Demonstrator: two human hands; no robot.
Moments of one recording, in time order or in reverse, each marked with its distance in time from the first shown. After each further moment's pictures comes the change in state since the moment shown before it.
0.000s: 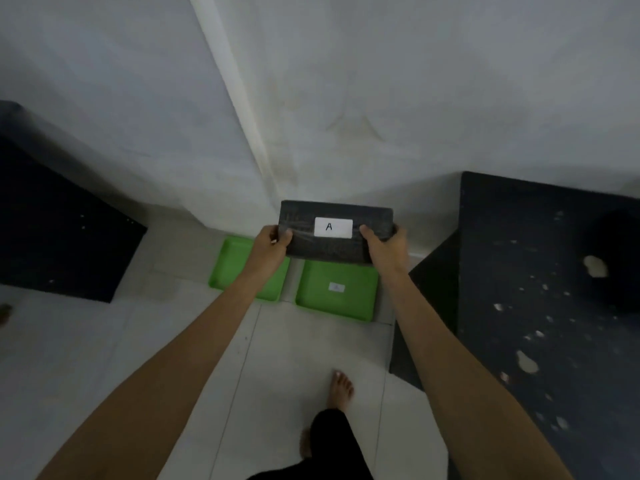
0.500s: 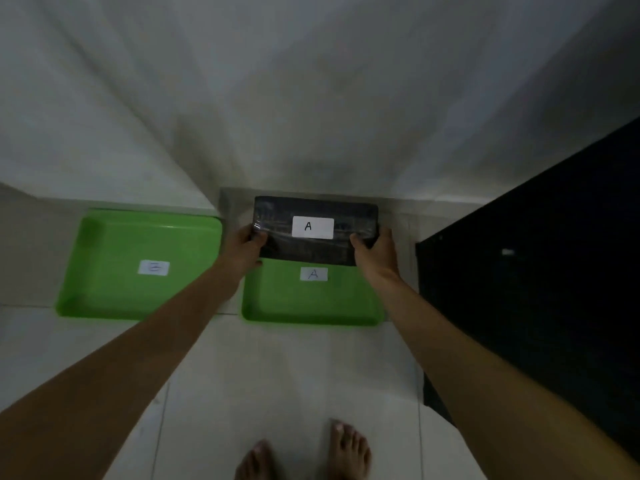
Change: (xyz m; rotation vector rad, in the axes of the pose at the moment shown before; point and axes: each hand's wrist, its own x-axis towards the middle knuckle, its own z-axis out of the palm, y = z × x) left_hand 0.335 -0.354 0.198 -0.046 -0.201 -0.153; right_hand 0.274 0.387 0.152 -0.129 0.060 0.177
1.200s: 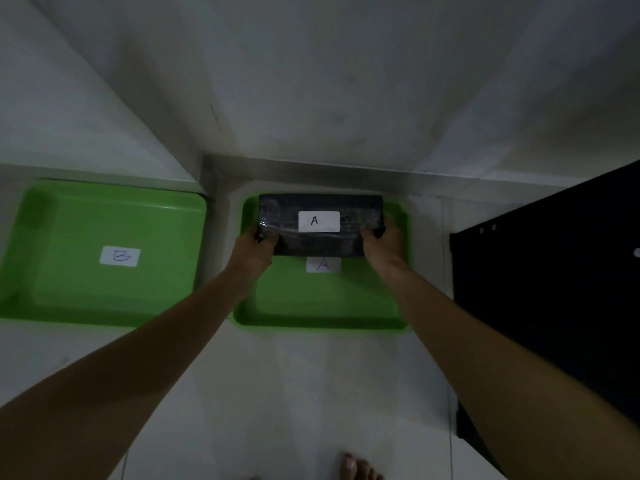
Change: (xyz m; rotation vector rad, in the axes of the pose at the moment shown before) left_hand 0.105 -0.094 0.043 0.080 0.060 -0.038; right_hand 0.102 0.076 0.065 -0.074 -0.023 0.009
